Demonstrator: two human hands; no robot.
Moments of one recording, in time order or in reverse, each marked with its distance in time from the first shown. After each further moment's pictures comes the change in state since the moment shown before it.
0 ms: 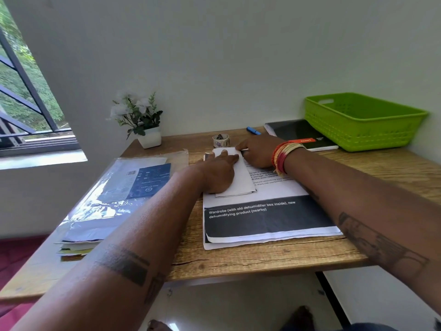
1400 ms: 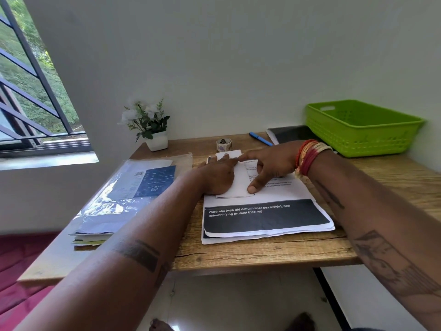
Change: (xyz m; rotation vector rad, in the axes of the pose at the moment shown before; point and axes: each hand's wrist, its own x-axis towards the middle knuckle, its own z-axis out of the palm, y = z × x) left_hand -0.001 -0.001 0.005 -0.017 0.057 0.003; right_hand -0.053 0.007 -0.033 0.128 -0.354 -0.106
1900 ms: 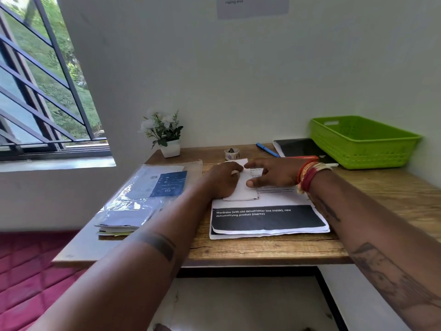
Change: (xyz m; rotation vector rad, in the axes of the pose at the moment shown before) left_hand -0.016 0.002 0.001 -0.200 0.281 0.010; right_hand -0.016 -0.006 0.018 0.098 0.192 -0.022
